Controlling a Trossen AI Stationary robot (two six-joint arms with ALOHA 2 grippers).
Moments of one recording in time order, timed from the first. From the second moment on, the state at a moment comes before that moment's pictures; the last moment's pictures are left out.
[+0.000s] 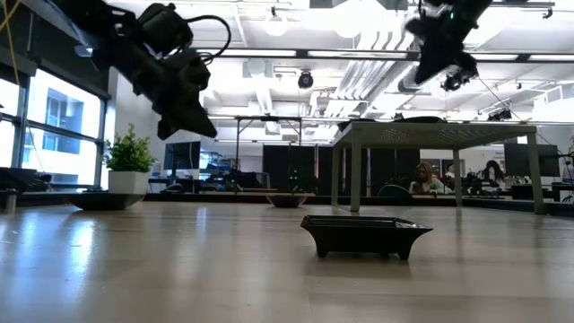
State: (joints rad) left arm 0.41 1.15 0.62 -0.12 0.24 -0.32; right arm -0.94 1.15 1.28 -0.94 -0.10 0.15
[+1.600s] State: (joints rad) left arm 0.76 1.49 0.79 -0.89 0.22 0.19; right arm -0.17 1.05 1.28 -0.68 0.16 0.22
